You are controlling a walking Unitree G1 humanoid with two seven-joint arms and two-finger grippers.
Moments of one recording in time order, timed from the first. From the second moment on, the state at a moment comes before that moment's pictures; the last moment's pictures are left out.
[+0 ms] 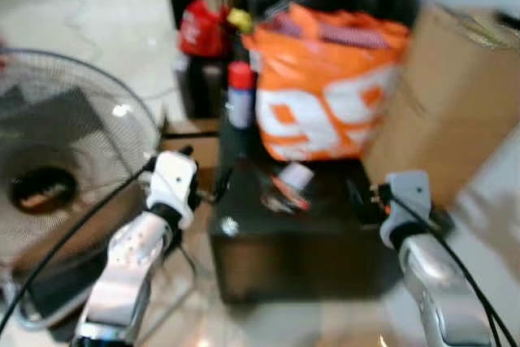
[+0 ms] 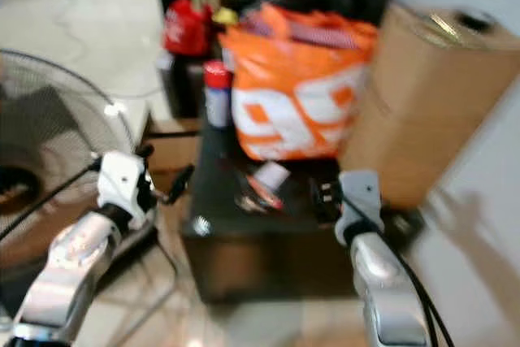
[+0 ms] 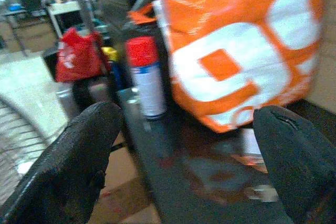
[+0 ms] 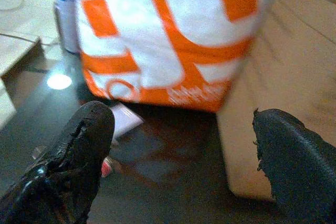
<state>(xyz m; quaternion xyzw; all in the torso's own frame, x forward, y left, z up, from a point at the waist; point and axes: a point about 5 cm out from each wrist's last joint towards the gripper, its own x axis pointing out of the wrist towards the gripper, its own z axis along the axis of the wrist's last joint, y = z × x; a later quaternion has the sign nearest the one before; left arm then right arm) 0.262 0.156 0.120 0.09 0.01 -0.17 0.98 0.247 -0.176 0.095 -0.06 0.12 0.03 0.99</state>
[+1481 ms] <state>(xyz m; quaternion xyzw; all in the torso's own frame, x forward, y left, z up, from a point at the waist) 0.259 0.156 0.108 0.12 0.05 -0.22 0.97 0.249 -0.146 0.069 -0.10 0.22 0.19 0.95</state>
